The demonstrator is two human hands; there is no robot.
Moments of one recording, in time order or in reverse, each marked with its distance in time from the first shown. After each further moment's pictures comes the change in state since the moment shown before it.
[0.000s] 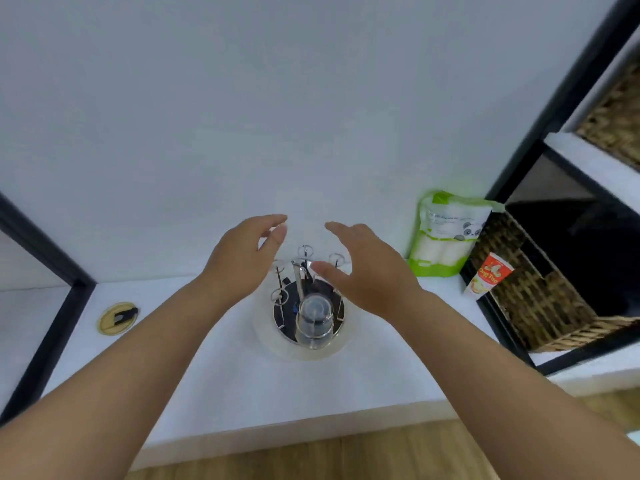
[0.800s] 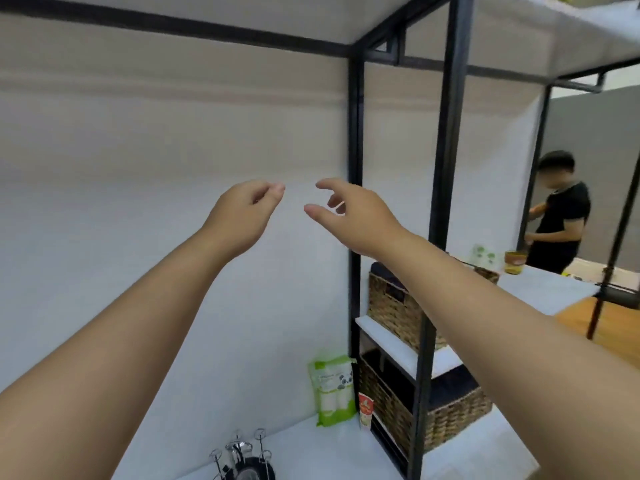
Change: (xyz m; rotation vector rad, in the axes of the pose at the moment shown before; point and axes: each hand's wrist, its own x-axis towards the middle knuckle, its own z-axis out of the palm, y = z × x) left_hand -0.062 0.540 -0.247 -0.096 0.130 0.581; right_hand -0.119 -0.198 -0.551 -0.005 0.576 -0.061
